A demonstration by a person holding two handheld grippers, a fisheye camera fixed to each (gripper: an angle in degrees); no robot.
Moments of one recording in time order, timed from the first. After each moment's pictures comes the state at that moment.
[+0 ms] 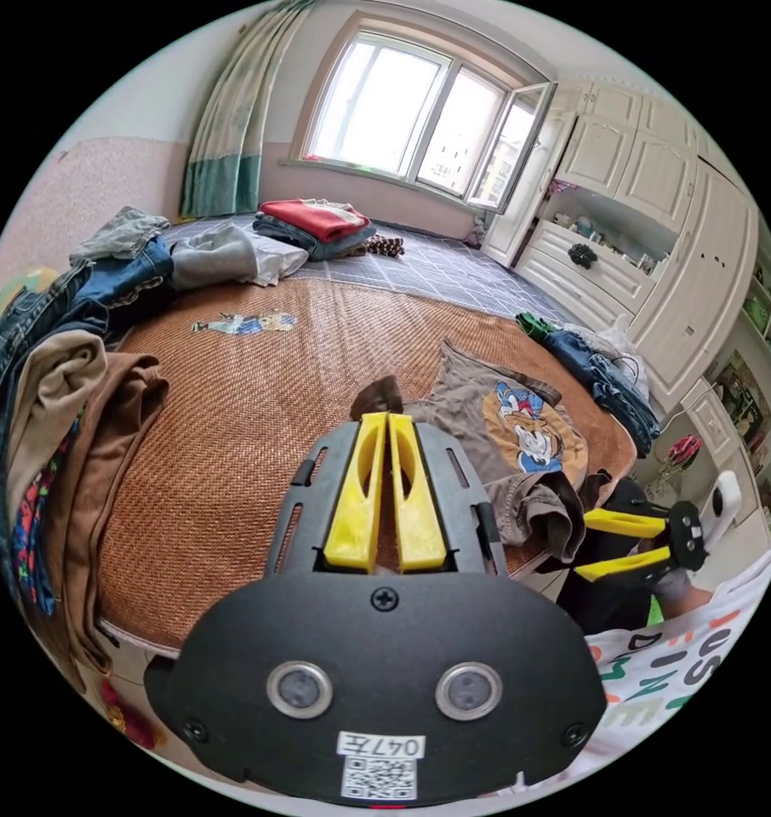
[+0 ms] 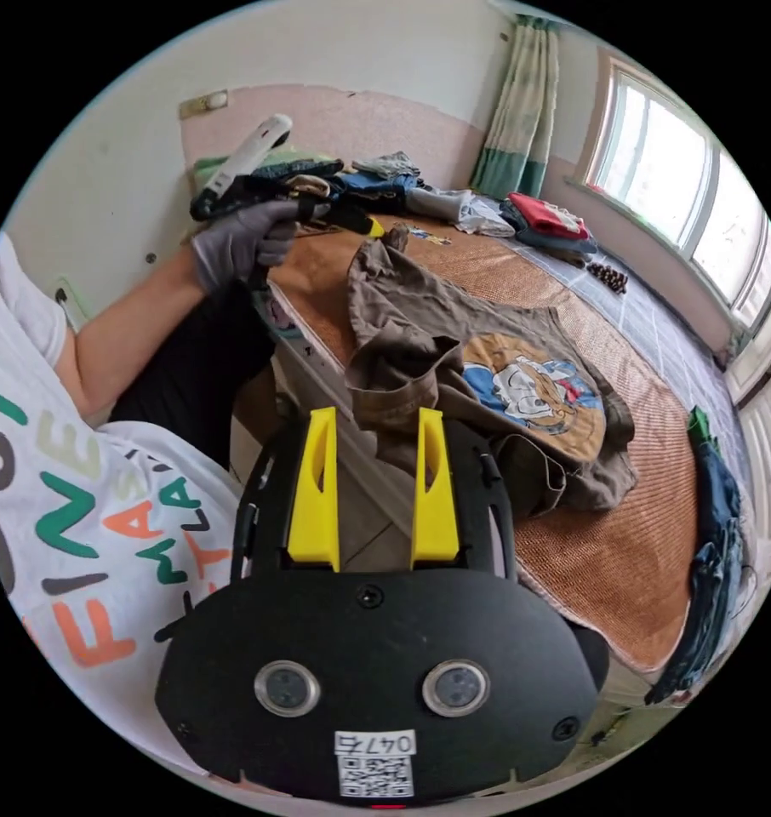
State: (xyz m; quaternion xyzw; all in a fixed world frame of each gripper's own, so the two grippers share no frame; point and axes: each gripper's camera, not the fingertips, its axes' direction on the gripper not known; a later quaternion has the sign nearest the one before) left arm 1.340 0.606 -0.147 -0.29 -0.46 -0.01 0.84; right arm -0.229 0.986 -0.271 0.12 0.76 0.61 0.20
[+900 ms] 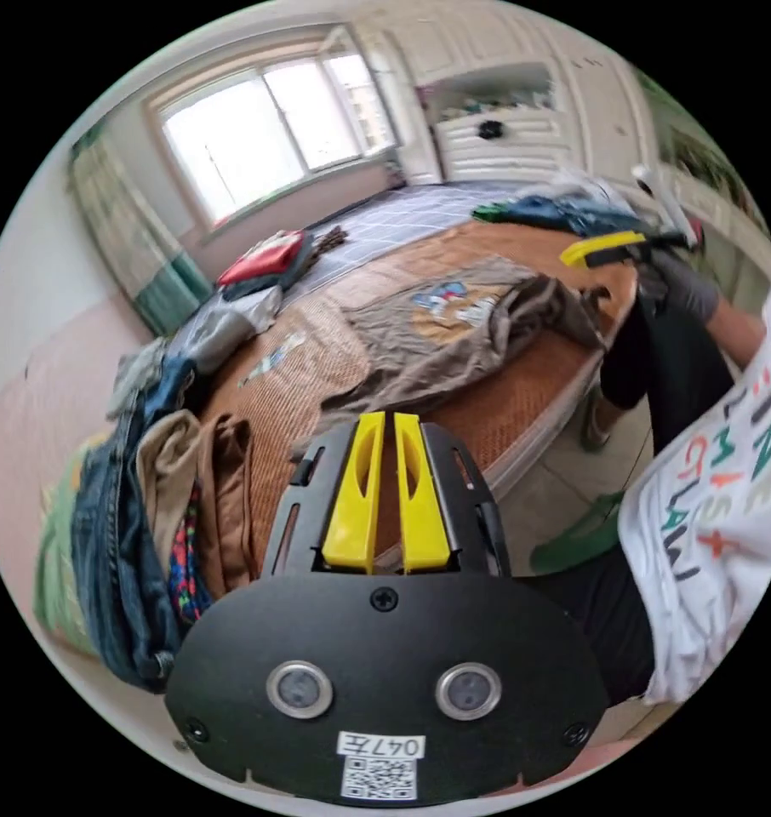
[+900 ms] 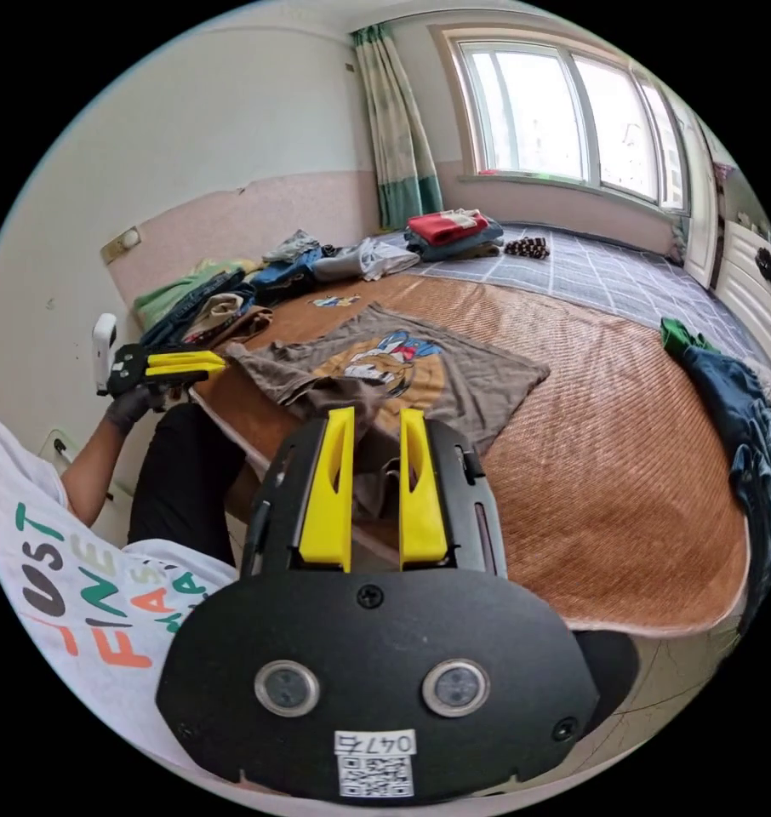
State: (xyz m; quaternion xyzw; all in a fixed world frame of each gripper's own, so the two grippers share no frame) left arm 1.413 0.571 -0.180 -0.46 -0.45 0.27 0.71; right arm -0.386 0.920 -0.199 0.29 0.78 0.55 0.10
